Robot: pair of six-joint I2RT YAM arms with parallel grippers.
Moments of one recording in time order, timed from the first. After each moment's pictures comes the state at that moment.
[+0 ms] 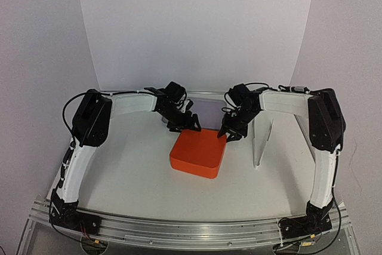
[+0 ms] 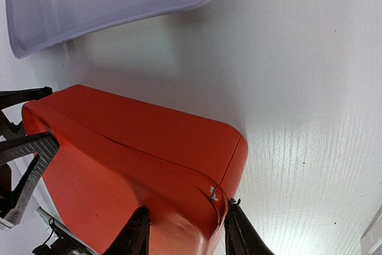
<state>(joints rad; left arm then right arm) -0.70 2.37 1.95 -0.59 0.40 -0.46 0.54 2.05 1.56 -0.74 -0.30 0.81</state>
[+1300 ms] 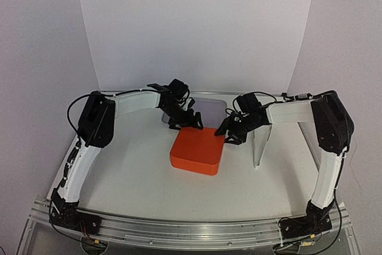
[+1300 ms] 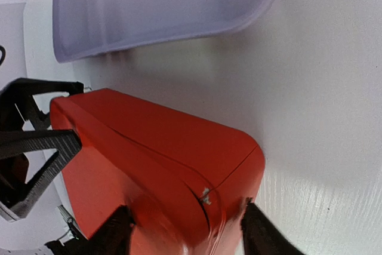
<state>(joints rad) -0.70 2.45 2.11 -0.72 0.35 -0.44 0.51 1.96 1.26 -0.30 -0.40 0.83</state>
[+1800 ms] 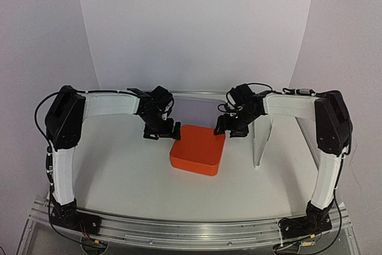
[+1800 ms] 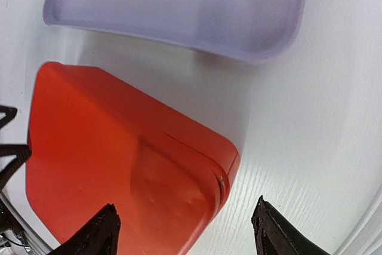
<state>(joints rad) -0.71 2.03 1.55 -0.69 0.09 -0.54 0.55 1.96 1.46 -0.59 -0.21 0.47</state>
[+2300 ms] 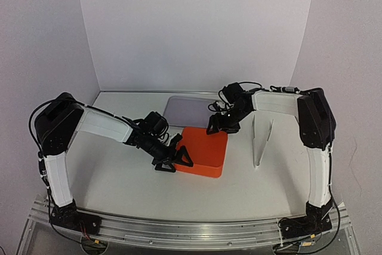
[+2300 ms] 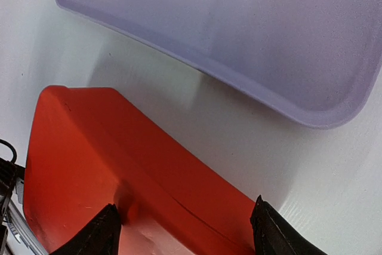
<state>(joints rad) -0.78 1.90 1.08 -0.18 0.66 -0.67 0.55 2.15 1.67 -0.64 -0.31 0.30</state>
